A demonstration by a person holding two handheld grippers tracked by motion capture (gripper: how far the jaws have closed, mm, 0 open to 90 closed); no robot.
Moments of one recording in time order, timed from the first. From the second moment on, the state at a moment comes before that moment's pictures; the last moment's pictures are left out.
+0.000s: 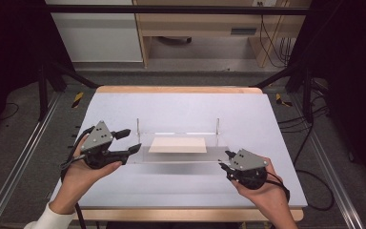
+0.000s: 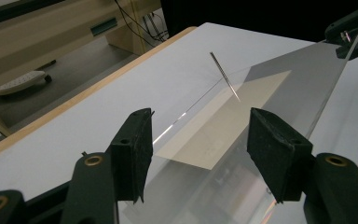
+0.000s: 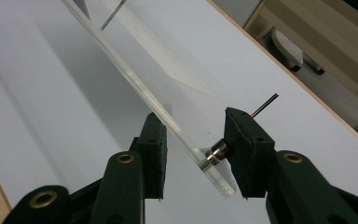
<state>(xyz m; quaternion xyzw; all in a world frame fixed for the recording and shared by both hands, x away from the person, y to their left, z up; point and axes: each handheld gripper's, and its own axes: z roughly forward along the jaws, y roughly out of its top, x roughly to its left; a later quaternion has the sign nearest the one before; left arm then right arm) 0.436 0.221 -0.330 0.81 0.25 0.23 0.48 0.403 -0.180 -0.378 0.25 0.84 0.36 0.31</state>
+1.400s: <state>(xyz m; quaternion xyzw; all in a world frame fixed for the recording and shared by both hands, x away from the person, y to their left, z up) 0.429 0.204 -0.353 0.87 0.13 0.29 0.39 0.428 -0.180 -0.349 0.28 0.85 0.35 0.28</state>
